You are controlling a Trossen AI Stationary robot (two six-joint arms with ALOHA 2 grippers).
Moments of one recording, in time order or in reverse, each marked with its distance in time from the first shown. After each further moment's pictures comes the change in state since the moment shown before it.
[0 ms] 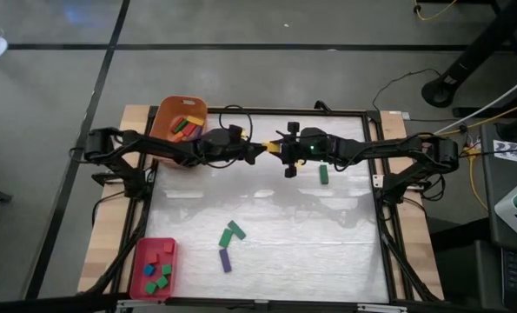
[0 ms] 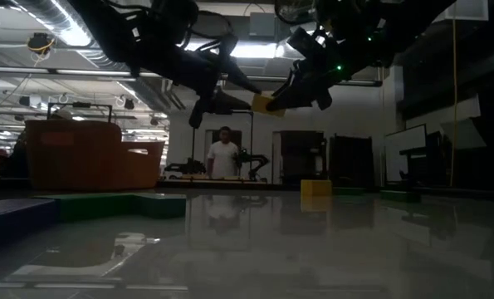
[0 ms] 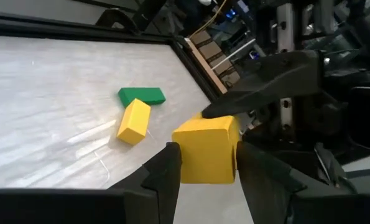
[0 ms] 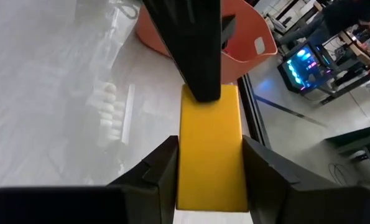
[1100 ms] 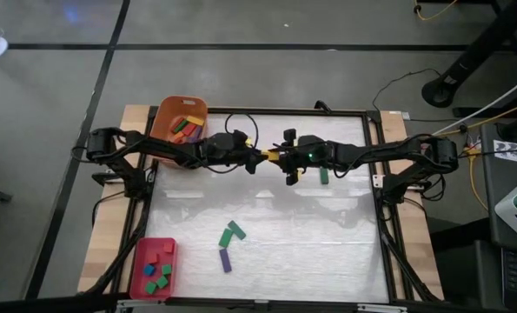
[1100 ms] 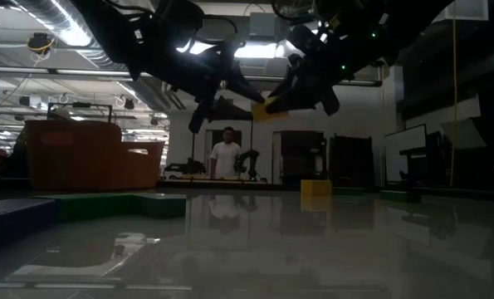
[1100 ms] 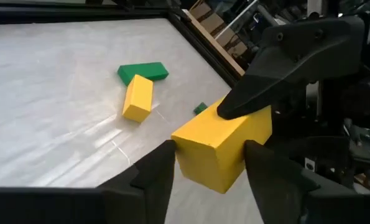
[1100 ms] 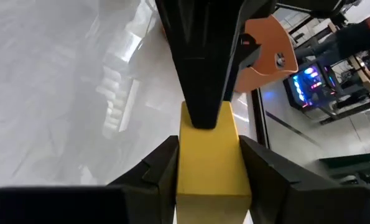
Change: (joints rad) left arm -0.004 0.031 0.006 -0.074 0.029 0.117; right arm 0.067 0.003 0.000 -0.018 0.024 -0.111
